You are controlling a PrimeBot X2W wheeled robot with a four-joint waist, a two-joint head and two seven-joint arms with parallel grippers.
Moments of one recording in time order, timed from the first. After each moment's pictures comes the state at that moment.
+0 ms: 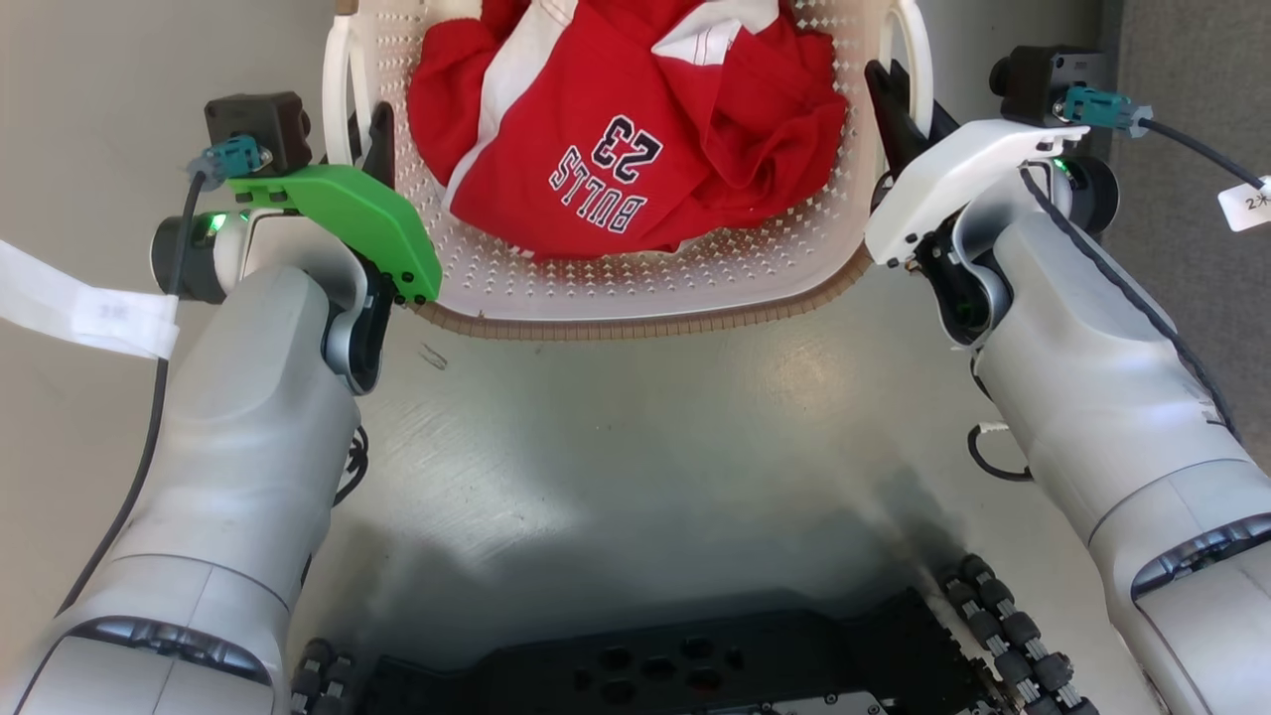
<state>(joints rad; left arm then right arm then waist) -0.97 0.01 -0.48 1.01 -0.60 -0.06 -0.19 -0.95 -0.06 0.46 1.04 0.57 0.12 -0.24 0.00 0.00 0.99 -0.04</state>
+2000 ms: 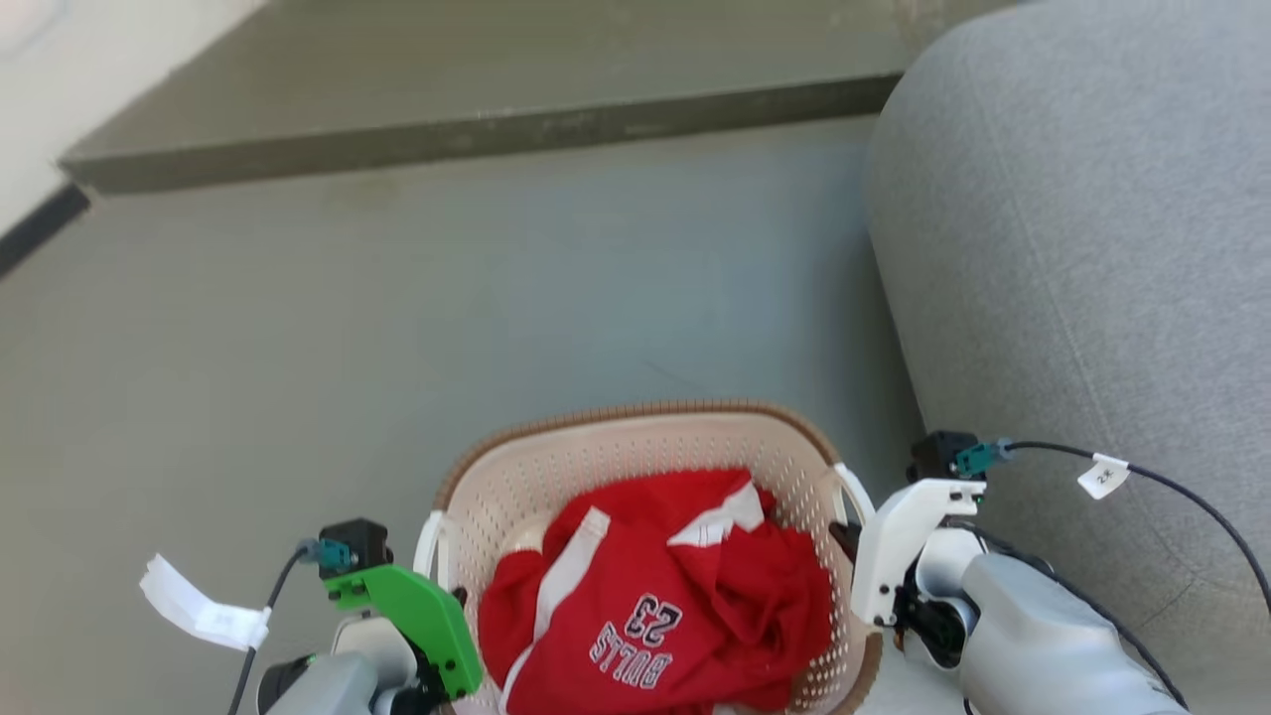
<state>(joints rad) -0.49 0.01 -0.71 1.15 -0.98 -0.11 -0.01 -0.54 -0.03 0.72 1.17 0.85 0.12 0.06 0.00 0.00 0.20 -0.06</state>
